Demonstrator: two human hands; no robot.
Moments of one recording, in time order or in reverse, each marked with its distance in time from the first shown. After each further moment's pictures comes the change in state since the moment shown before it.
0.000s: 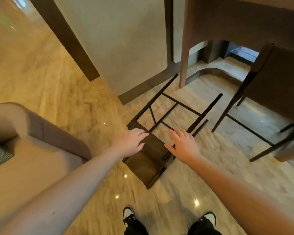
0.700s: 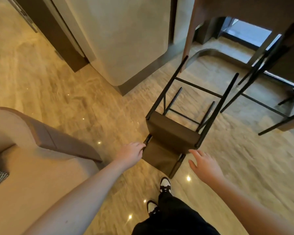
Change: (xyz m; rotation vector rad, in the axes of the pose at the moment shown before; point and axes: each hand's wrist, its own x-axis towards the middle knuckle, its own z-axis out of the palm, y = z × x) left_hand -0.100 -0.262 0.097 -0.209 -0.152 0.010; right_hand 0.003 -0.202 0.149 0.014 -0.139 0.424
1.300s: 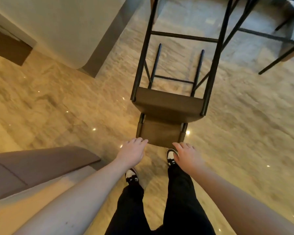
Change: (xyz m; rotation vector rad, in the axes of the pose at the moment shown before) left_hand 0.103 -0.068 0.093 0.311 -0.342 0.261; right_hand 0.087 -0.054 0.166 0.097 -0.193 0.194
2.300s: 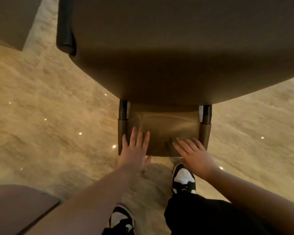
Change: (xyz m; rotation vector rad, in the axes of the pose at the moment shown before) left_hand 0.314 -0.108 0.371 0.251 0.019 0.078; right_hand 0.286 0.114 0.366 -0.231 0.012 -0.168
